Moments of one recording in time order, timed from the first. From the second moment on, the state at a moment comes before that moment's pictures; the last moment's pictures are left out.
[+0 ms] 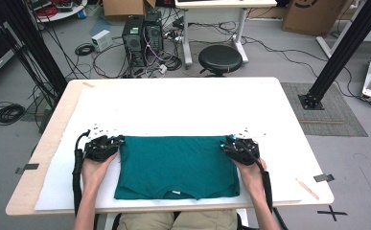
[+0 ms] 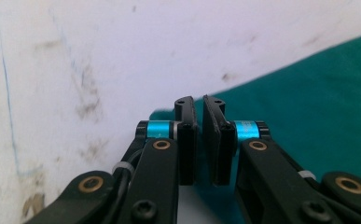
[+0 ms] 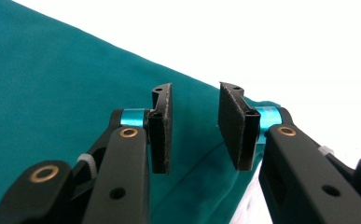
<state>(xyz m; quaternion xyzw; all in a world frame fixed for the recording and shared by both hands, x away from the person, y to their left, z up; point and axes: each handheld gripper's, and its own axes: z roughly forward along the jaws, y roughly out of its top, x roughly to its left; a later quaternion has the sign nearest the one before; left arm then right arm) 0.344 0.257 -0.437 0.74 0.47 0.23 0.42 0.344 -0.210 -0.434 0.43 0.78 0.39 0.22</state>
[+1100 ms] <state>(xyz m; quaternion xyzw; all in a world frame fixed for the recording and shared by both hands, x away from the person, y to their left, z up) 0.256 0.267 -0.408 0.74 0.36 0.25 0.51 0.294 -0.260 -0.420 0.42 0.74 0.47 0.24</state>
